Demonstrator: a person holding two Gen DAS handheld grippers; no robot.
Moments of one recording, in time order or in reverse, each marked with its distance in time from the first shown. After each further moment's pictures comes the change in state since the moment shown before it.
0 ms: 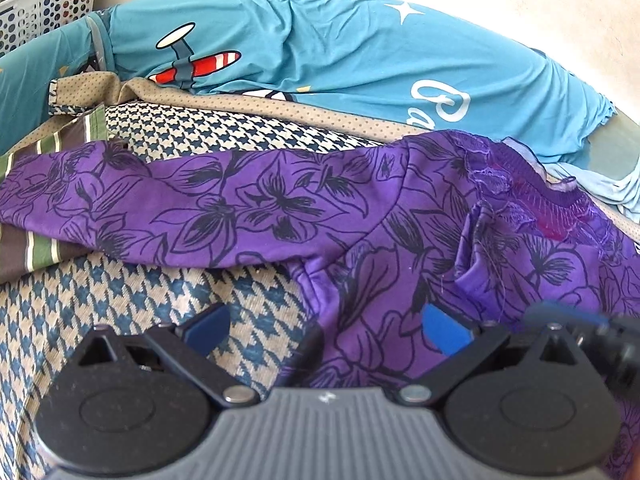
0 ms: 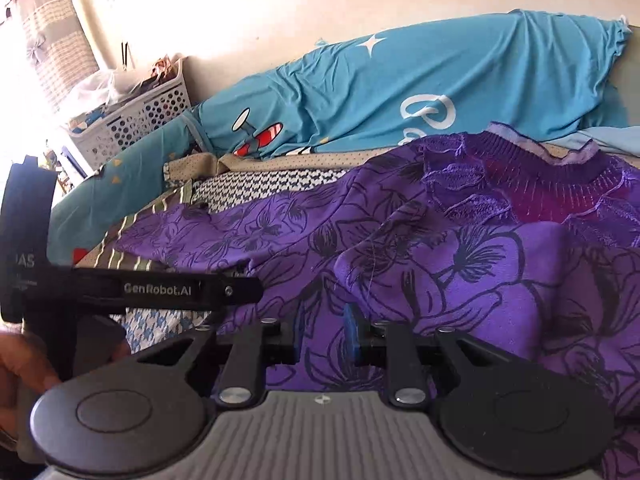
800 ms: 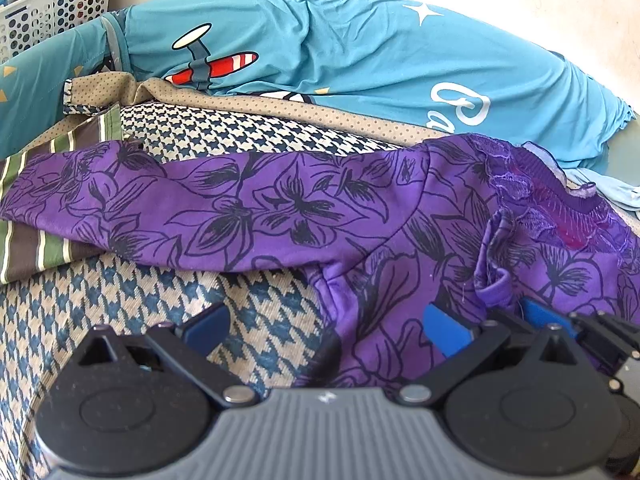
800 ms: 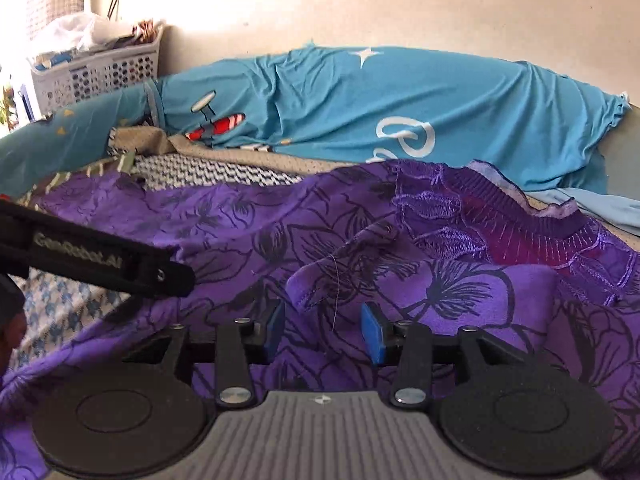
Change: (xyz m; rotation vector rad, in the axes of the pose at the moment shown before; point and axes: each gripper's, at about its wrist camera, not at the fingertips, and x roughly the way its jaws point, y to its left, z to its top) left arm 0.007 0.003 -0.001 -0.021 -0.013 0.053; right arm 0.053 0.021 -0.017 -0.242 -0.023 -0.267
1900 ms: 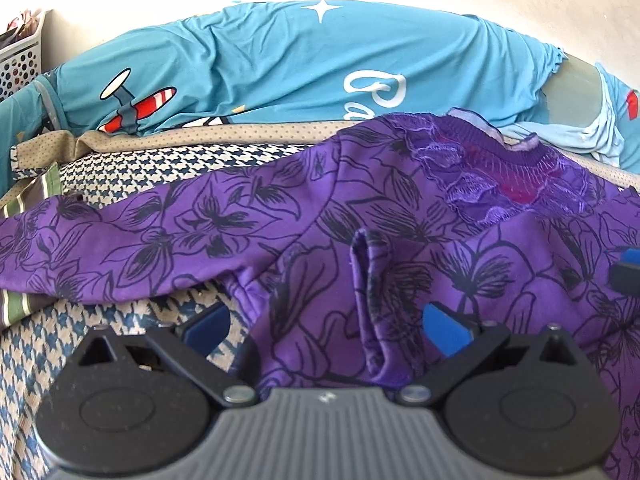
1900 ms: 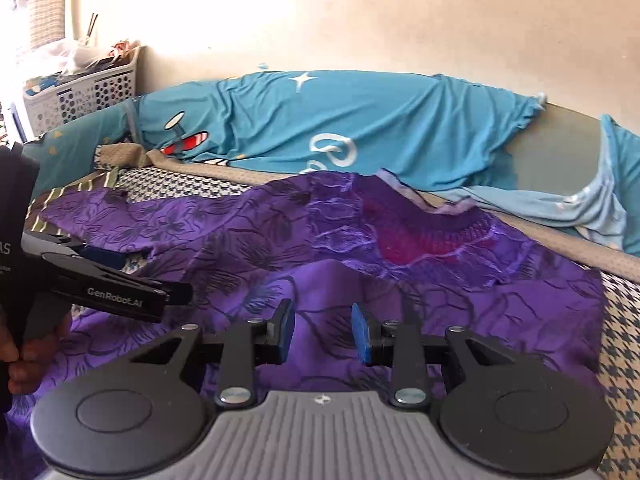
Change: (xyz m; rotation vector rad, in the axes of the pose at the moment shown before) left arm 0.004 -0.048 -0.016 0.220 -0.059 -0.070; right arm -0.096 -0.073 -0.008 0.052 -0.008 -0.040
